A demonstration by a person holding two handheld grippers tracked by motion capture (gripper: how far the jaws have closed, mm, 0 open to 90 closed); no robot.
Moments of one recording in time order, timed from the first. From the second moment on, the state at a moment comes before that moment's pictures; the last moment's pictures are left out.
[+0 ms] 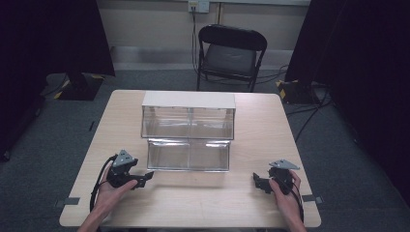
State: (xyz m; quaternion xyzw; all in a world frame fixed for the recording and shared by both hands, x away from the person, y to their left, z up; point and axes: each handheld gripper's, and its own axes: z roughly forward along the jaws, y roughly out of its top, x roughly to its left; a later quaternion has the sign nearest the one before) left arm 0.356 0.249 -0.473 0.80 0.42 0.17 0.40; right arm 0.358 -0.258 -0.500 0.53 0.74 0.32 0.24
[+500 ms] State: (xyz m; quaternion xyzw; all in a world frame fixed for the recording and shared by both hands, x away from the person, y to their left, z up) left arm 0.357 0.243 -0.470 0.79 0.41 0.16 0.43; right arm 0.358 -0.258 -0.500 0.53 0.74 0.32 0.24
